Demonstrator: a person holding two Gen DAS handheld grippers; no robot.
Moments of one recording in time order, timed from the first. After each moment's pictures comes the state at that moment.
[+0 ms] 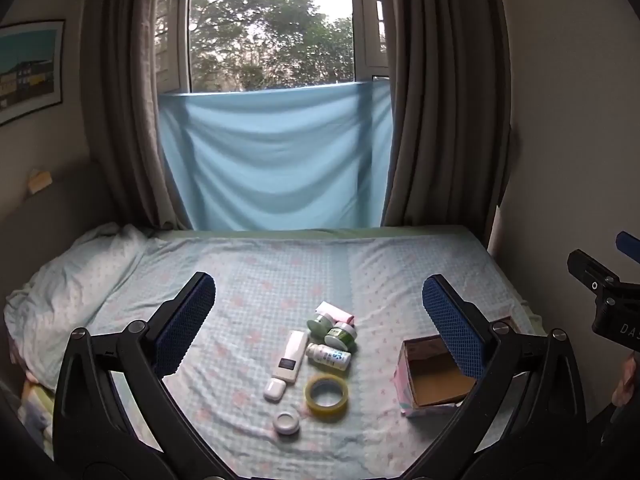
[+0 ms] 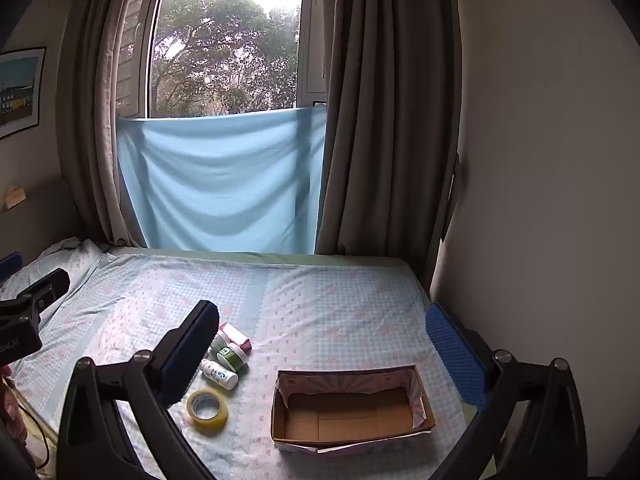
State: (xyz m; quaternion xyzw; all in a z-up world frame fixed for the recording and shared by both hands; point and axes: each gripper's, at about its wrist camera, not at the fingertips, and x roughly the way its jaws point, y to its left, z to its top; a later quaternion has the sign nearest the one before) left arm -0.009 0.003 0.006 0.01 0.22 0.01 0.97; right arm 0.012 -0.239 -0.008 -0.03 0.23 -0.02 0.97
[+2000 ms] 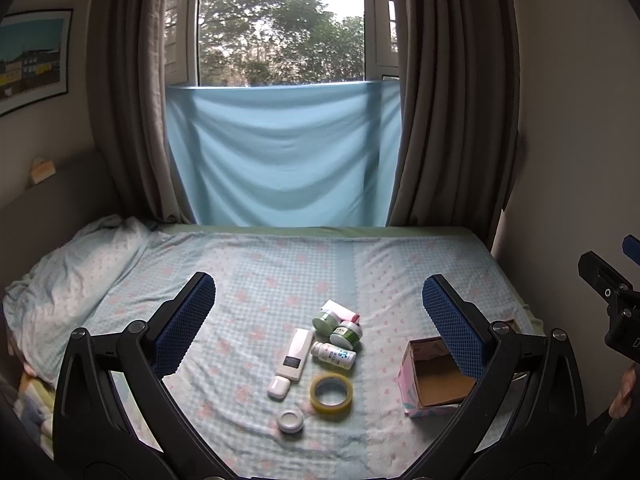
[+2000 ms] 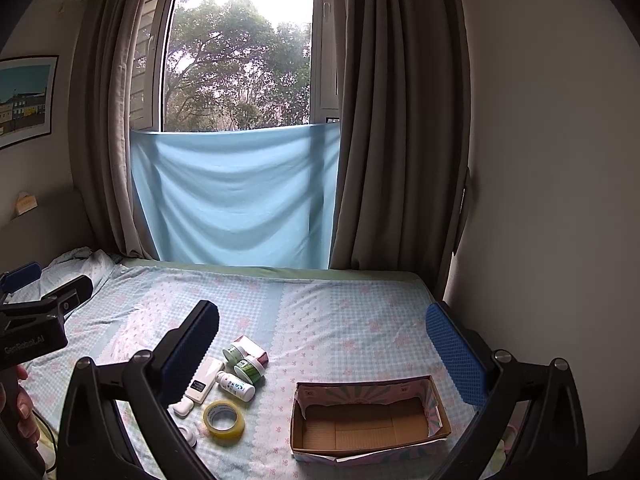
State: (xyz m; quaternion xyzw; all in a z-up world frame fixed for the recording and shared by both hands) left arm -0.002 0.017 -0.002 0.00 0.23 0.02 0.97; right arm 0.003 -0.217 0.003 -0.02 0.21 -0.01 0.98
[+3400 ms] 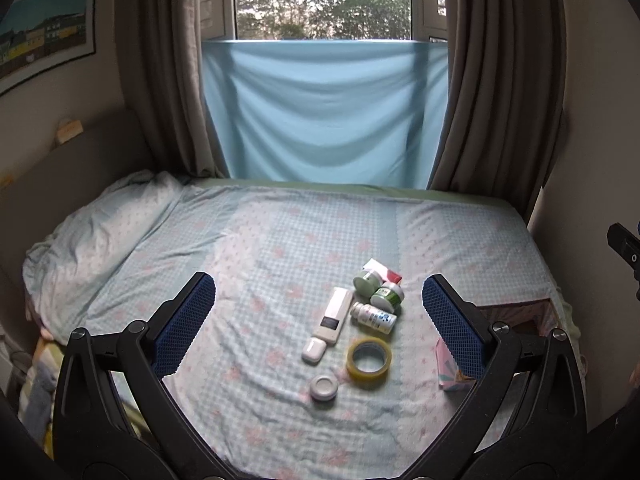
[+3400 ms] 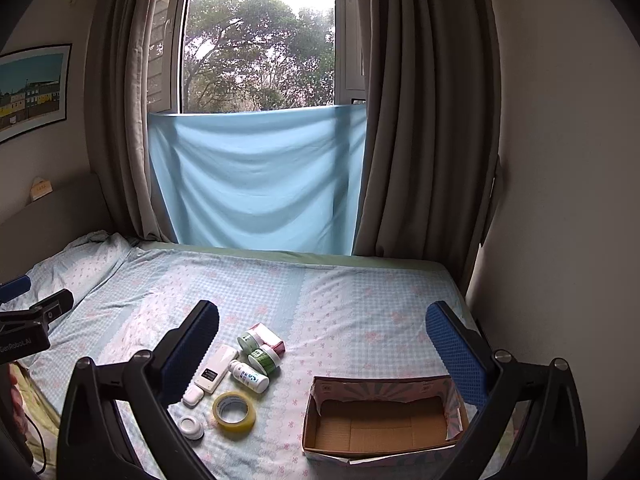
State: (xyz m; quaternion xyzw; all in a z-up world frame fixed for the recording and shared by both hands) left arm 0.008 0.072 -0.051 -0.01 0.31 0.08 0.95; right arm 0.043 -0.205 -0.024 -0.03 0.24 0.05 0.97
